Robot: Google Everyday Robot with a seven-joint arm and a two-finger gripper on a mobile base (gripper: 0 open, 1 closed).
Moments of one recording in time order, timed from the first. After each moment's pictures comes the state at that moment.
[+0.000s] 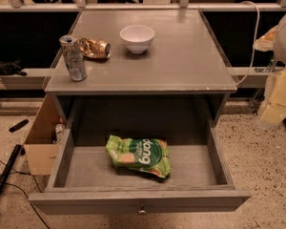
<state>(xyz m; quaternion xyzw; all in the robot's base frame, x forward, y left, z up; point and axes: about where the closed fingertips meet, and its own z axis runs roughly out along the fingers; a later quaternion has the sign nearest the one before) 0.438 -0.217 0.976 -0.60 0.78 -0.03 0.16</state>
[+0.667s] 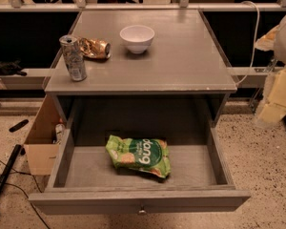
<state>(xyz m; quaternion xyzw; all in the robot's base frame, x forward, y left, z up) 0.440 -0.217 0.976 -0.59 0.79 -0.03 0.17</state>
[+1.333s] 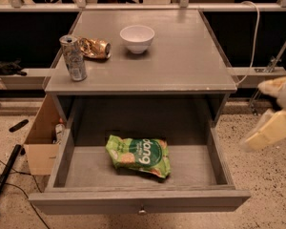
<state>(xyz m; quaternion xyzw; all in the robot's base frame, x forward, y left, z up) 0.446 -0.241 0.891 -0.48 0.83 0.10 0.29</state>
